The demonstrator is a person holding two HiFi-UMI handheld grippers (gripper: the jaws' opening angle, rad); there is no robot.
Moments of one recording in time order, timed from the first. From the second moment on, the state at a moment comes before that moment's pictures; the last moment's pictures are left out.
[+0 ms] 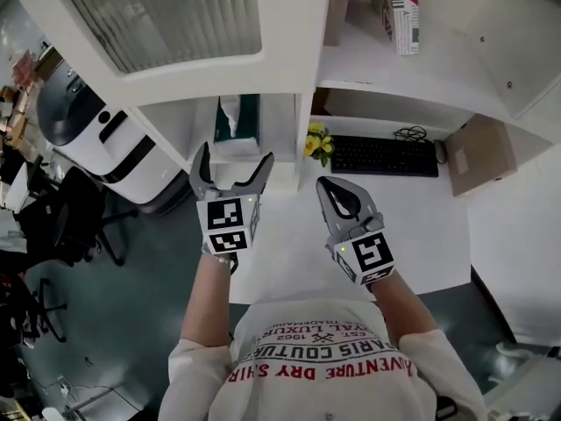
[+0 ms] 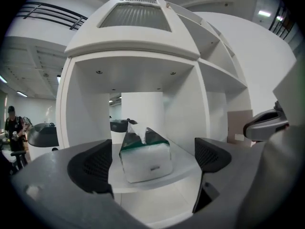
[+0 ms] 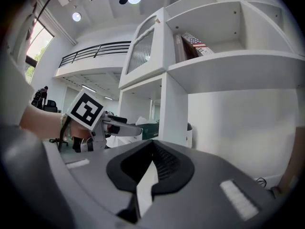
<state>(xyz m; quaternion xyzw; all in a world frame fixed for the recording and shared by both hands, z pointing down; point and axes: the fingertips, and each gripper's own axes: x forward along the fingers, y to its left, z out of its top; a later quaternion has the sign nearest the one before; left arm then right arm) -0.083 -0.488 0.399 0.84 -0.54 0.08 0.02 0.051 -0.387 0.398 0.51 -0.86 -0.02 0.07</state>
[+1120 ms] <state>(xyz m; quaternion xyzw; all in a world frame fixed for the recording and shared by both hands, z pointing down) -0.087 -0.563 0.436 0.81 -0.57 0.13 0.07 0.074 -0.428 0.430 0.54 -0.83 0.01 0.12</state>
